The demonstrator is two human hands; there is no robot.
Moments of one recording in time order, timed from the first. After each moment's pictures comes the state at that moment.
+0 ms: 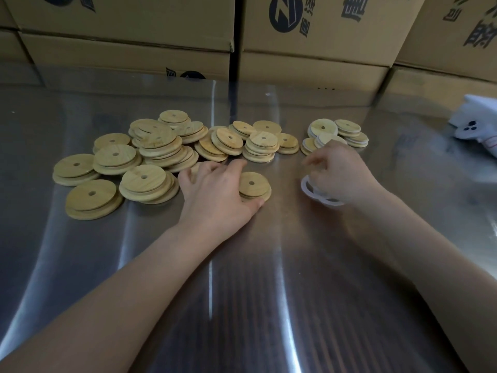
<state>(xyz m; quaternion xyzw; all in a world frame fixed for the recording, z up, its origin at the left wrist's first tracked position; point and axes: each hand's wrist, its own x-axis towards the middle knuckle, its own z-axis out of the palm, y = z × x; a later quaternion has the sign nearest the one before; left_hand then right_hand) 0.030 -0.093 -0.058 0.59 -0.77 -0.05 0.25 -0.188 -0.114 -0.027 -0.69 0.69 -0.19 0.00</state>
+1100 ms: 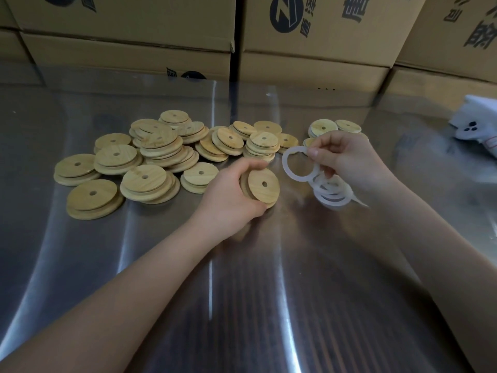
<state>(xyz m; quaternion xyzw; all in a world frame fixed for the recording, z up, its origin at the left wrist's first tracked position) 0.027 -0.086 -0.047 0.47 -0.69 -0.40 0.38 -0.192 -0.107 -0.013 -0.61 0.60 -0.44 0.29</state>
